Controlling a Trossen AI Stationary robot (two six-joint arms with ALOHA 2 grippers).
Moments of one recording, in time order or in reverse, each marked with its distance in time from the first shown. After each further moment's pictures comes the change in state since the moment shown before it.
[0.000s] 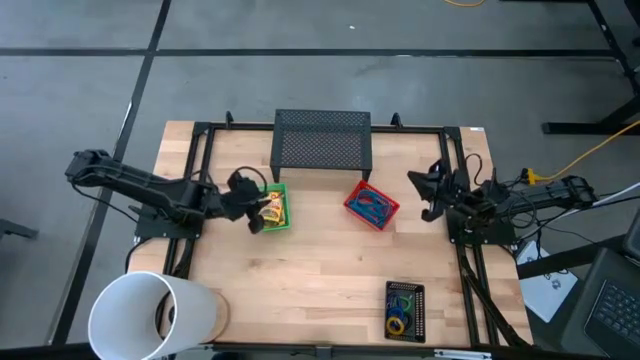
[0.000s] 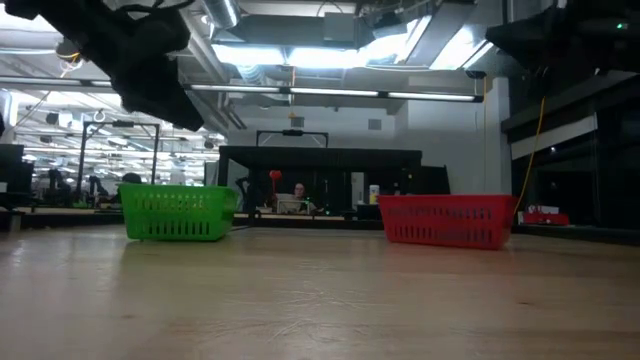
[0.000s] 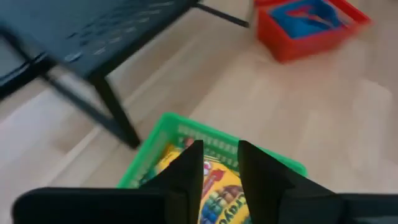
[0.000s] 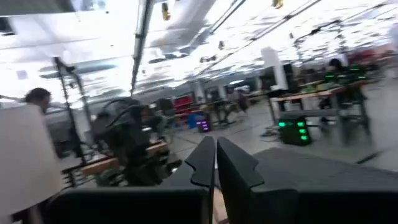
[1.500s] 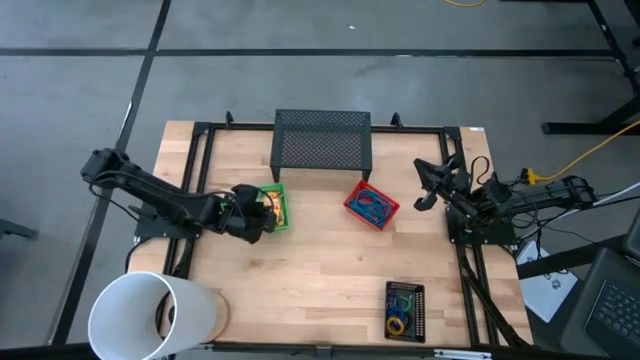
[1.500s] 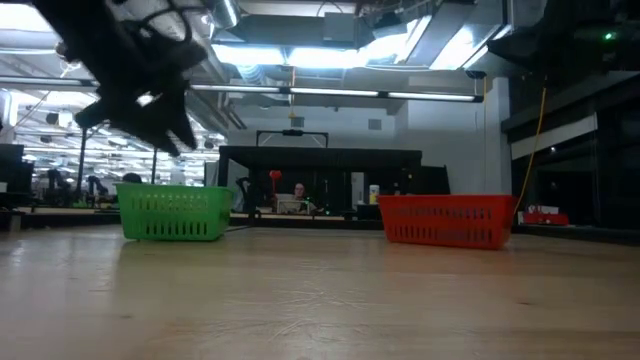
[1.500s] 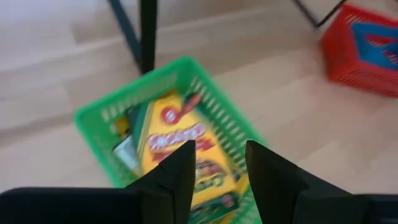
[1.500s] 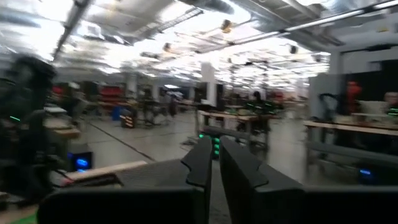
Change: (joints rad) left arm -0.115 0.262 0.130 -0.223 -0.106 -0.792; right arm 0.001 0.001 0.001 0.047 0.202 -0.371
